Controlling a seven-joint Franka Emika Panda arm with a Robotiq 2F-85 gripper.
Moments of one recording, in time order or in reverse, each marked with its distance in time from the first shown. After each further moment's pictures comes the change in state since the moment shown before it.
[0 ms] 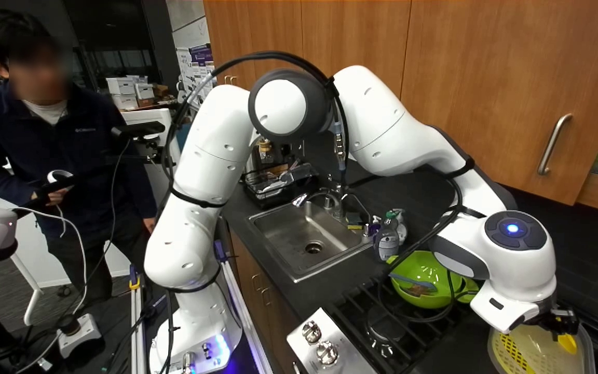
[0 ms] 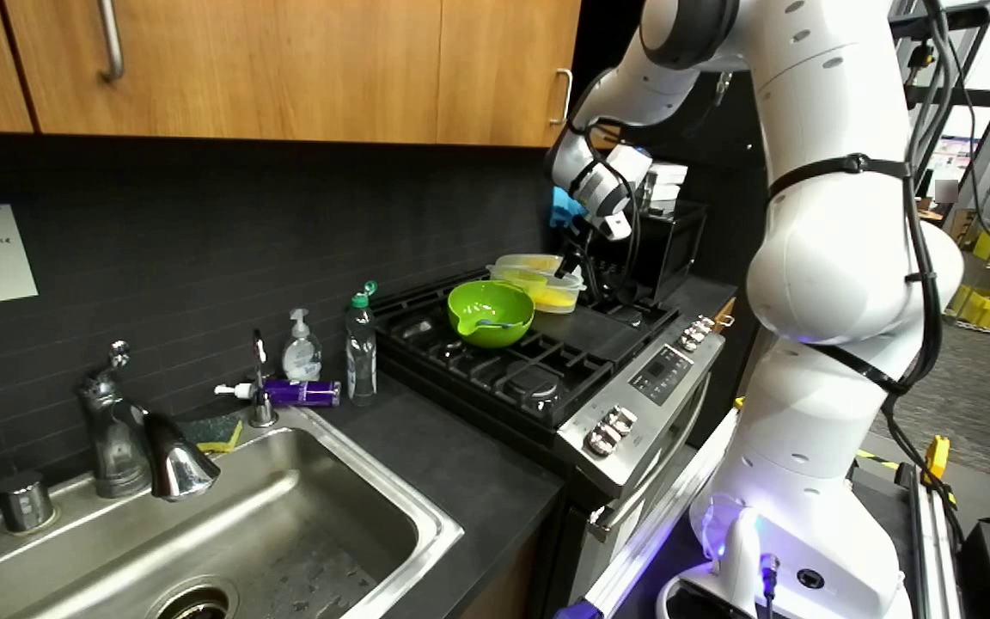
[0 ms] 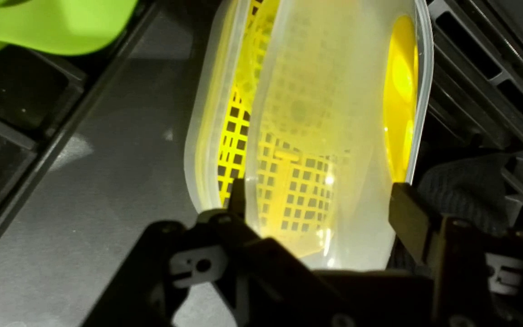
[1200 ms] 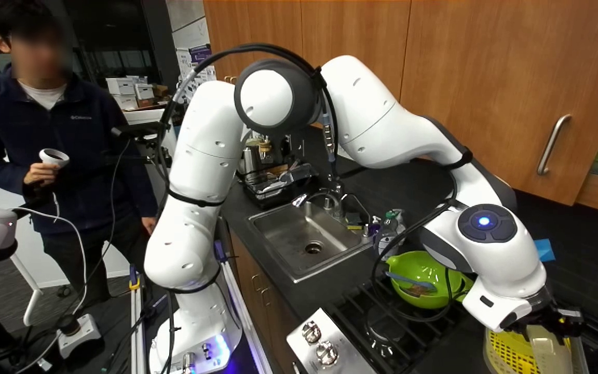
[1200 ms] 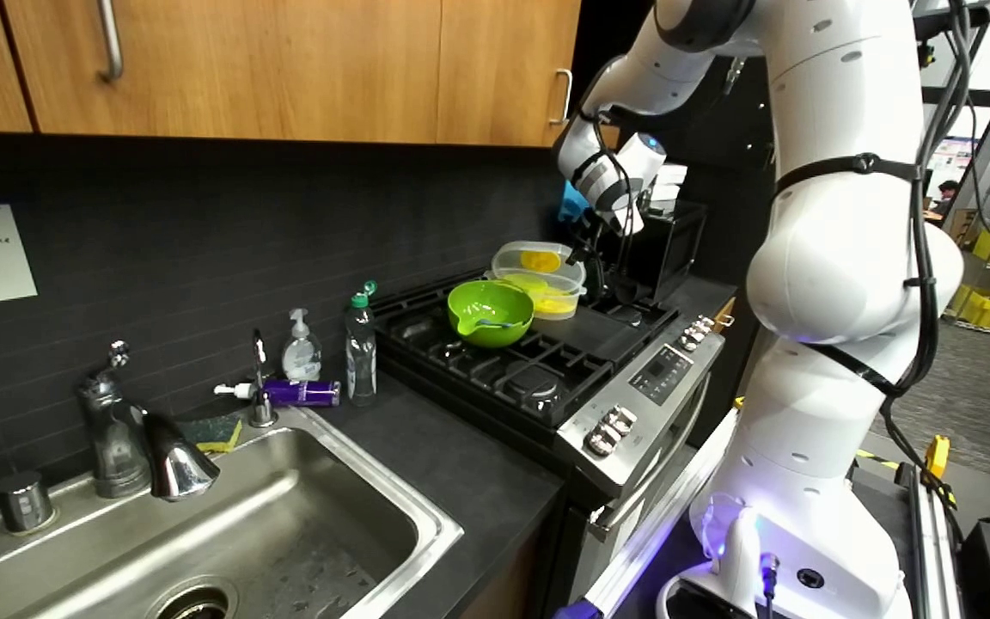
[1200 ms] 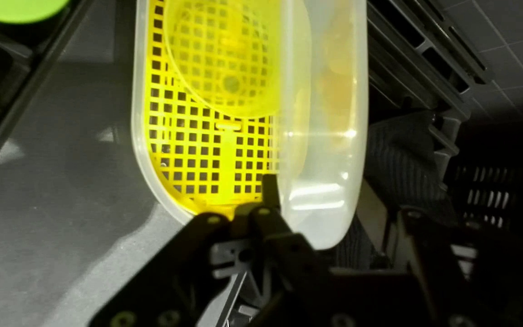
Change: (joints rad) arm -0.001 -0.075 0.015 -0.072 0.173 0.160 -0.141
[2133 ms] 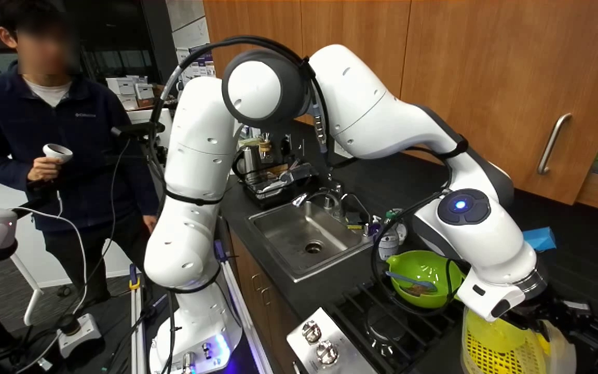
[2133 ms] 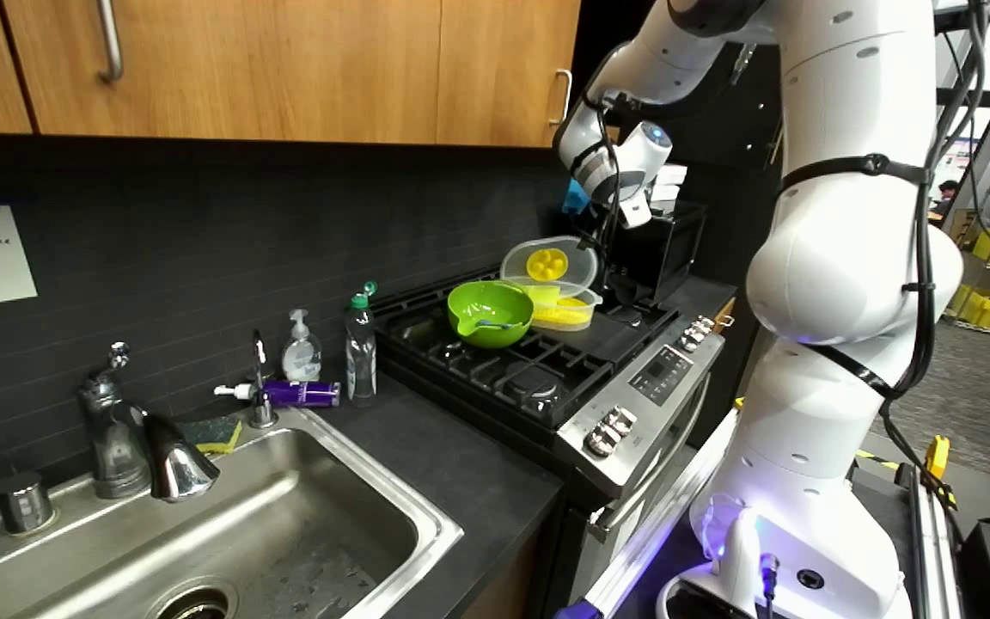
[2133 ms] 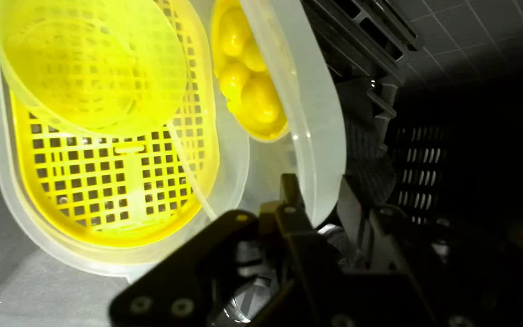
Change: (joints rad) arm 0.001 -0.062 0.025 -0.039 0.099 0.157 -0.067
